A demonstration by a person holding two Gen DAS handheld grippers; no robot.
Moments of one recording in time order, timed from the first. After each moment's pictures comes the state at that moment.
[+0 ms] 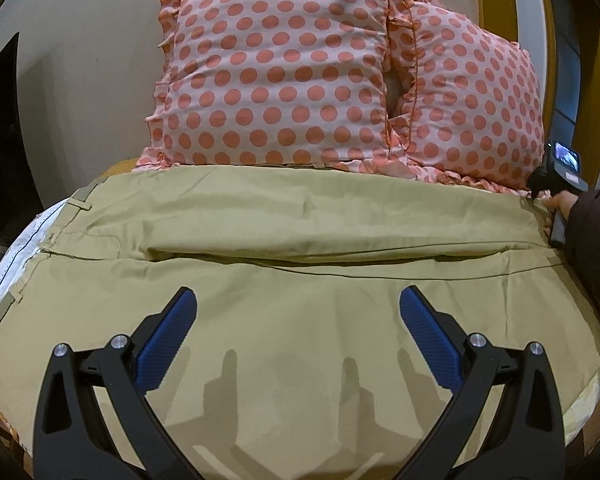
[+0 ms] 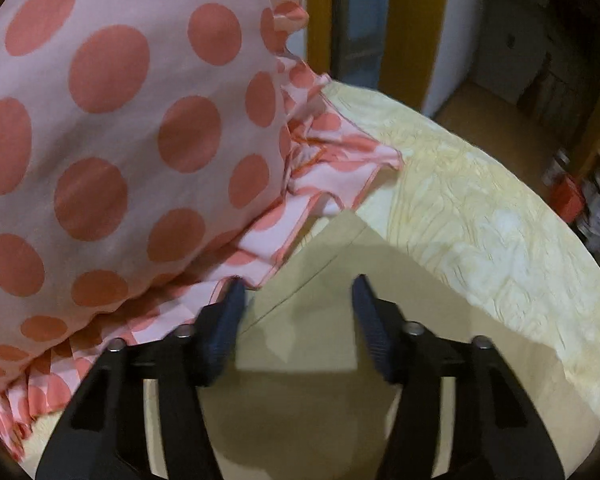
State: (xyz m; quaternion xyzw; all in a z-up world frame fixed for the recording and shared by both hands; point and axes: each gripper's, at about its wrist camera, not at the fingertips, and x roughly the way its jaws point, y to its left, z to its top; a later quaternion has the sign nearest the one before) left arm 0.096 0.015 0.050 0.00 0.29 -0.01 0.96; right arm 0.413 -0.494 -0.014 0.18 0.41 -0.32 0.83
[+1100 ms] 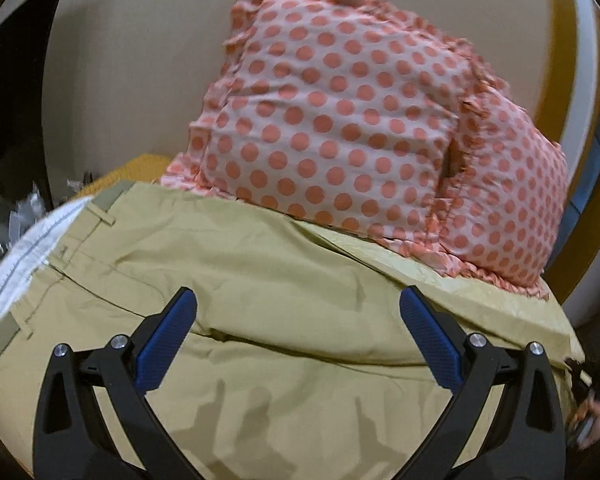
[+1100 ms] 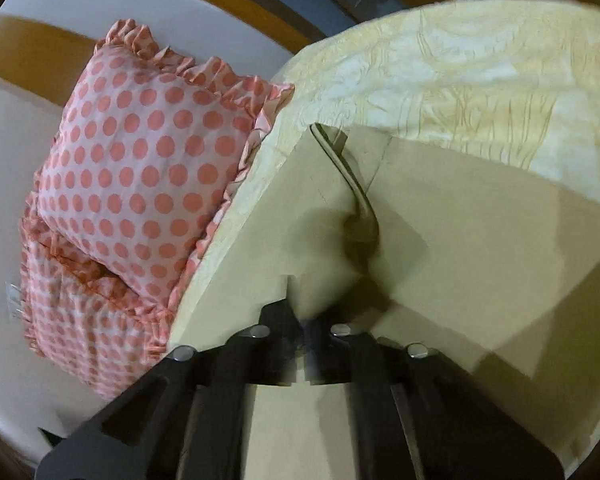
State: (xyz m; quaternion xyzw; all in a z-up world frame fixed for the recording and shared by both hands) left arm 0.148 0.117 0.107 -0.14 0.28 0.00 0.95; right arm 0.136 -0.535 -0.032 0.52 0.25 -0.07 0.81
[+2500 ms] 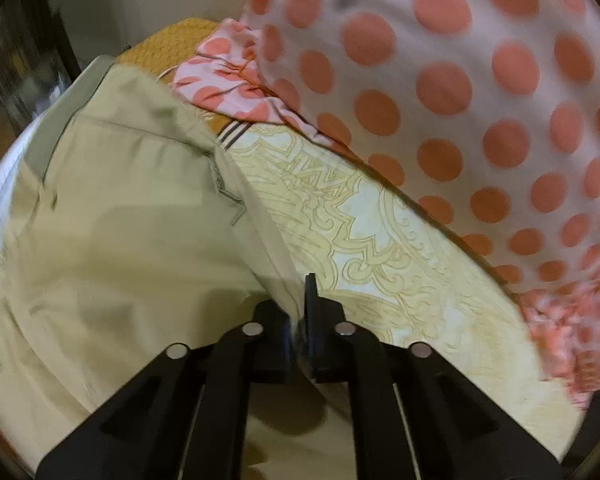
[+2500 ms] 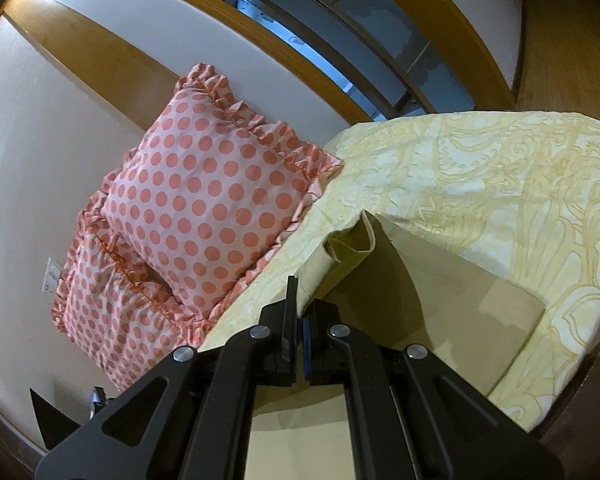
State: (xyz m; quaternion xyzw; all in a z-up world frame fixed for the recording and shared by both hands) left arm 0.360 0.176 0.041 -0.24 0.51 0.16 0.81; right arm 0.066 -0.539 0.019 0.44 0.17 -0.05 0.88
